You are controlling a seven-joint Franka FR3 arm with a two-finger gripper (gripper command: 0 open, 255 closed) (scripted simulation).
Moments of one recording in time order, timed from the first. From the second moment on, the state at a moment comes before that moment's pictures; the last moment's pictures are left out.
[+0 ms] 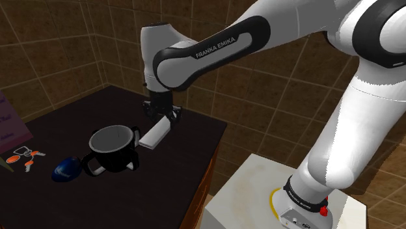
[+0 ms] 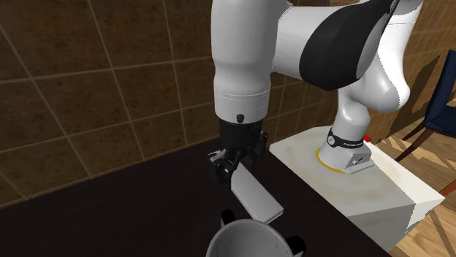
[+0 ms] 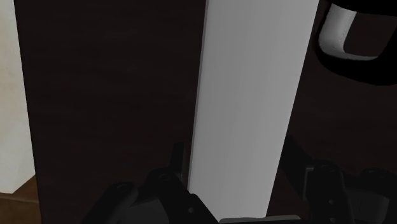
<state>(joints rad) -0.08 0.08 0.53 -2.05 -0.06 2.10 1.53</state>
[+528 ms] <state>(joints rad) -0.08 0.04 0.54 -1.98 -0.03 2.00 1.51</state>
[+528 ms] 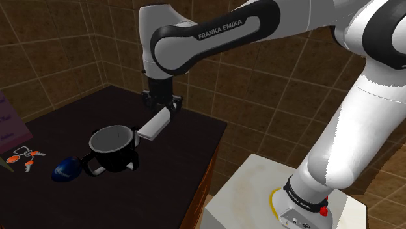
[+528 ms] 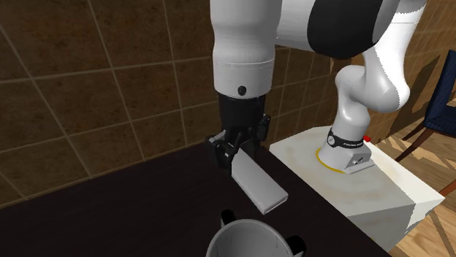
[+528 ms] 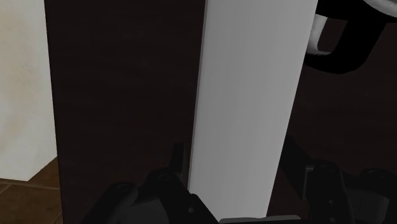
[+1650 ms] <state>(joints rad) -0.06 0.06 0.56 -1.76 -0.04 1.79 1.55</state>
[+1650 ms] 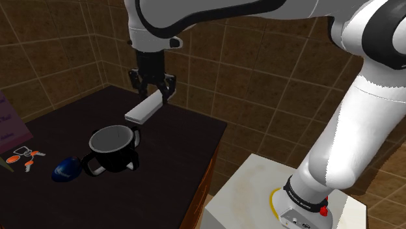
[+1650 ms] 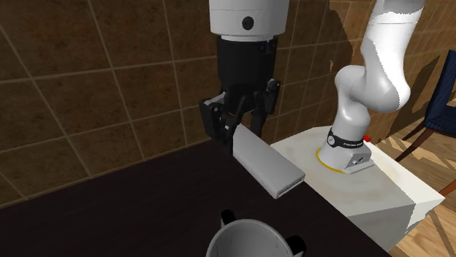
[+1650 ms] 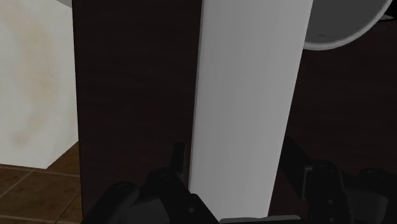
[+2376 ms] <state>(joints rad) 0.19 0.43 0.61 -1.32 -0.25 1.65 1.83</state>
